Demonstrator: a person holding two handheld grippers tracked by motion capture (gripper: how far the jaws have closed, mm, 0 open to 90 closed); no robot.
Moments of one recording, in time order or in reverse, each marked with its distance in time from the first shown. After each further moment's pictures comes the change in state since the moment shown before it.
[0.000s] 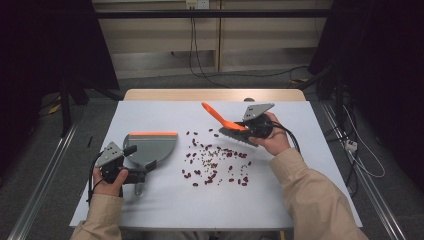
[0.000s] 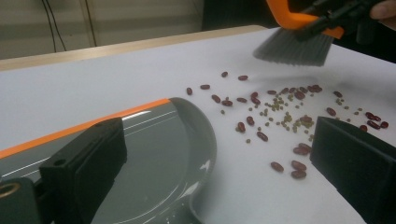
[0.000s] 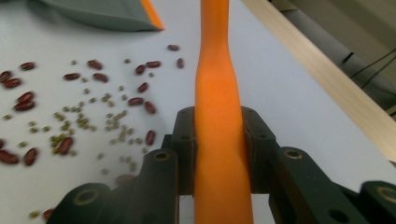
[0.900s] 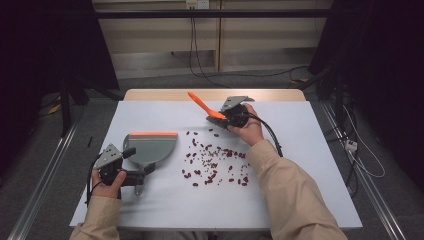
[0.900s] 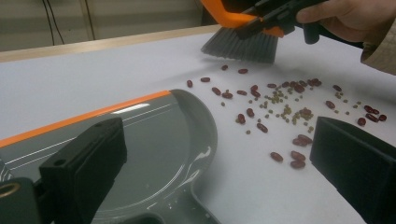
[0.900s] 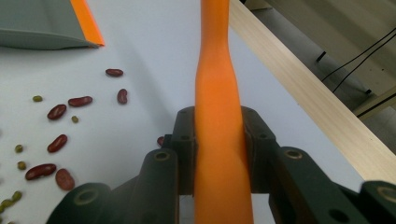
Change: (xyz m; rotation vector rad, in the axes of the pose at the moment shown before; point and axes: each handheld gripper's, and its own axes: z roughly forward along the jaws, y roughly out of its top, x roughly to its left) left arm 0.002 -0.005 -0.005 0.012 0.000 -0.010; right arm -0.020 0.023 0.078 0.017 -0.101 -0.001
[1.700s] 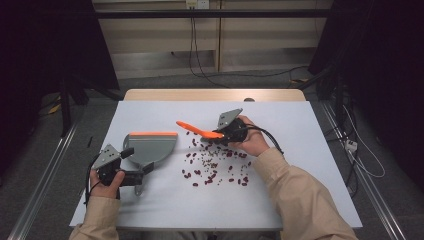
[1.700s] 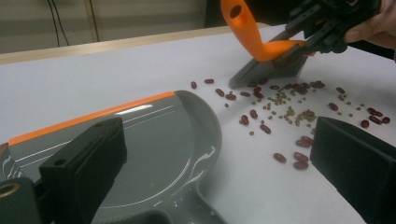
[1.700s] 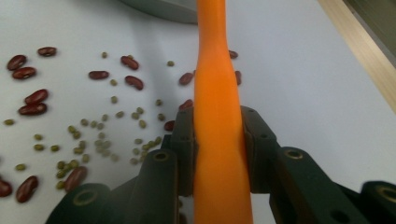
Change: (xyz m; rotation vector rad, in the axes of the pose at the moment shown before) left arm 0.001 0.000 -0.003 -0.010 0.014 -0.001; right arm 0.044 -0.001 -0.021 0.053 0.246 -0.183
